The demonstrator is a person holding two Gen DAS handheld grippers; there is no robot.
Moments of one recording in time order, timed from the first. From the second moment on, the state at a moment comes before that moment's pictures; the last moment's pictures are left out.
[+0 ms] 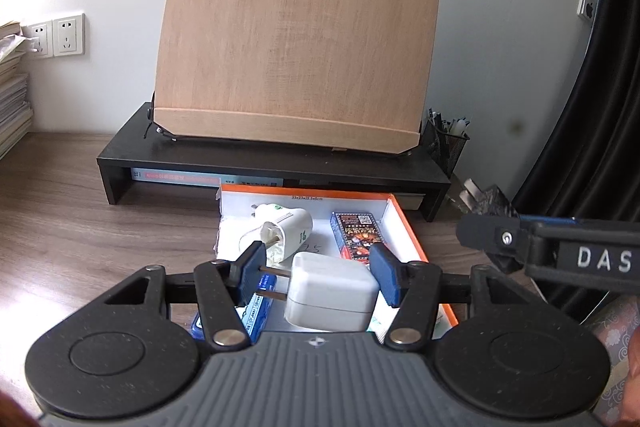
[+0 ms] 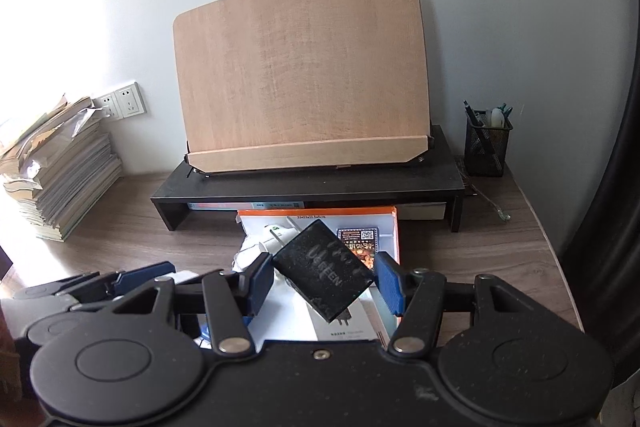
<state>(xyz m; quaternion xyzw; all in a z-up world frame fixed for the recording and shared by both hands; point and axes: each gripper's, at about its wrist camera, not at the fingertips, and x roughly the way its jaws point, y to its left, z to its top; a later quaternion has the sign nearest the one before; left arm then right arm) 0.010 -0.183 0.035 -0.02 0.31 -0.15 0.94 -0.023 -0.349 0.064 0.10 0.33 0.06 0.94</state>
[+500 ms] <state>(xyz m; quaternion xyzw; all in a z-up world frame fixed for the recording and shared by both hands) 0.034 -0.180 0.019 -0.03 0.33 -0.14 0.93 0.015 -0.349 0.052 0.10 0.35 0.06 0.93</state>
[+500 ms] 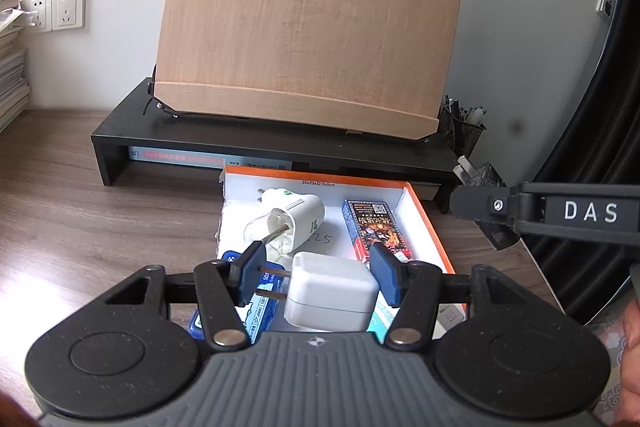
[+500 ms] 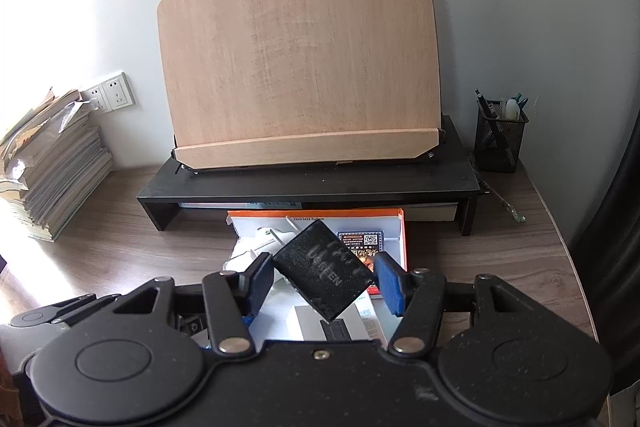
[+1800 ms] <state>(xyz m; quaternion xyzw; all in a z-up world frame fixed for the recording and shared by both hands) 0.069 -0.204 0.006 -0.03 0.35 -0.13 0.93 0.067 -0.368 0.022 0.10 0.37 0.08 0.92</state>
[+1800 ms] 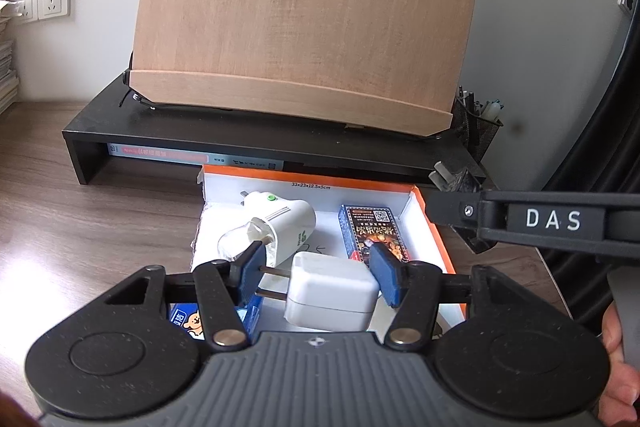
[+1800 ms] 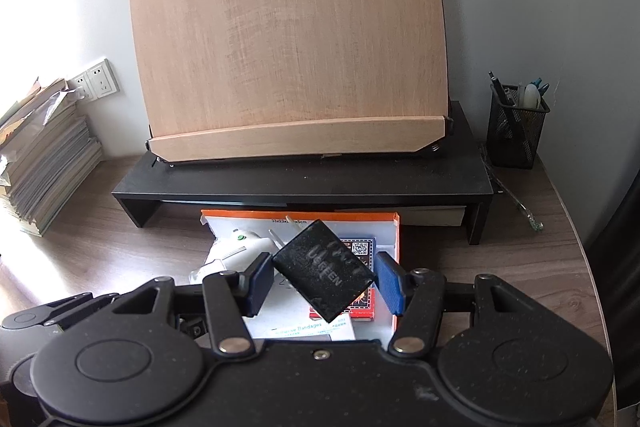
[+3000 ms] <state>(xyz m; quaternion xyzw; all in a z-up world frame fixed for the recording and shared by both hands) 0.100 -0.211 -0.006 -0.03 0.36 -0.13 0.92 0.094 -0.368 0.006 0.10 0.38 0.08 0.91</state>
